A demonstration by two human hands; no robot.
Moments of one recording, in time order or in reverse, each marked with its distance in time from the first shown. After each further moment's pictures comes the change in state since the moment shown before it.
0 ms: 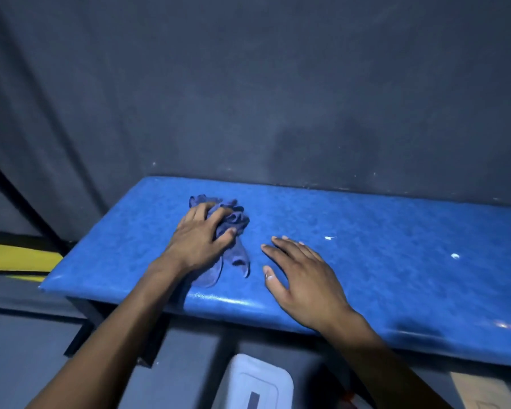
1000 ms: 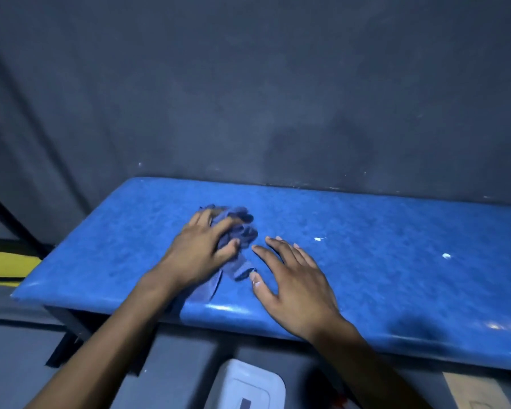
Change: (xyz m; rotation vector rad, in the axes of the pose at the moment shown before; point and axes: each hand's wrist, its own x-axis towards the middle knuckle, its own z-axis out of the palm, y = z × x) left_hand -0.007 0.026 0.002 -0.022 0.000 0.196; right_hand -0.003 0.003 0.009 -0.015 0.048 0.045
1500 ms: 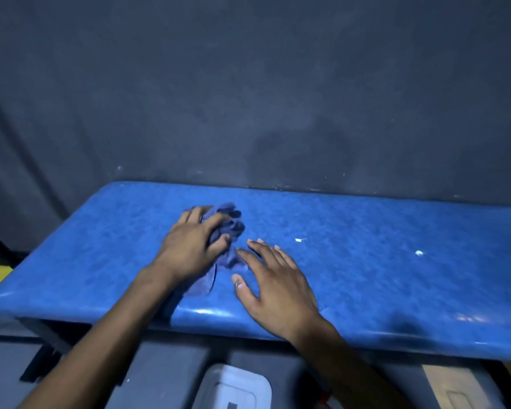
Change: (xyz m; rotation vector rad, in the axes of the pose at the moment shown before) left_hand 0.019 0.011 0.011 0.006 -0.010 -0.092; right_hand -0.001 0.002 0.001 0.019 0.015 -0.013
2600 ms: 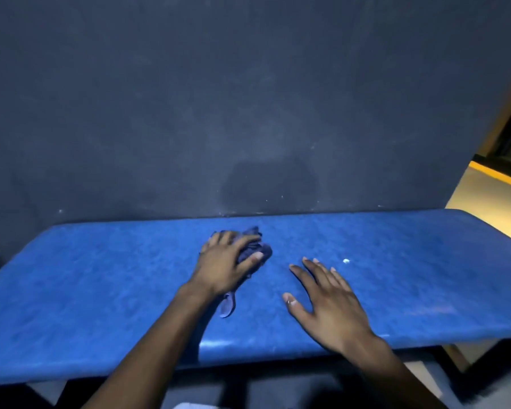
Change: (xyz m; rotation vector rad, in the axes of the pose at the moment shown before) left_hand 0.054 0.133 0.056 -0.187 -0.017 0.158; right_hand -0.082 0.137 -0.078 -0.177 0.010 0.333
